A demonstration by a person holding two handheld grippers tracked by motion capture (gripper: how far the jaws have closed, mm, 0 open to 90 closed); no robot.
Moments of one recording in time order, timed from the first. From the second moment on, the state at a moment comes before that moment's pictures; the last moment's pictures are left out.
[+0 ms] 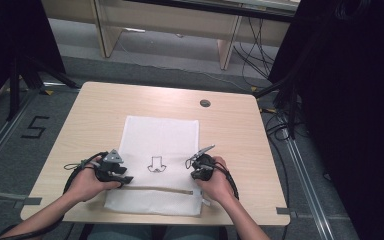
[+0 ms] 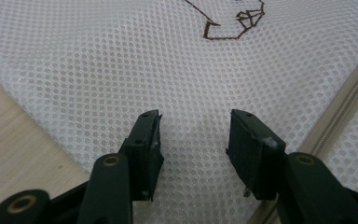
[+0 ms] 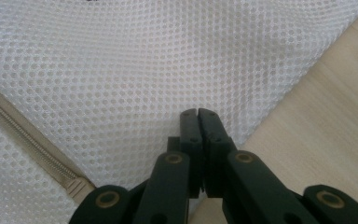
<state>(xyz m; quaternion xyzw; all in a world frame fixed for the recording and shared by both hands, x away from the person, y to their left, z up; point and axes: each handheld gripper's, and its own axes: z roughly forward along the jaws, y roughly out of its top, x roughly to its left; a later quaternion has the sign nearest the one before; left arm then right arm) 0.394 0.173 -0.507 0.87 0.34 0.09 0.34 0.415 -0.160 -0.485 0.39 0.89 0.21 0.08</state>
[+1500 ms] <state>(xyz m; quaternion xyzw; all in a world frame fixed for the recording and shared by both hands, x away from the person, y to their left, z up) 0.390 0.170 -0.500 0.85 0.35 0.09 0.40 0.396 -0.200 -0.461 0.43 0.86 0.28 0.10</state>
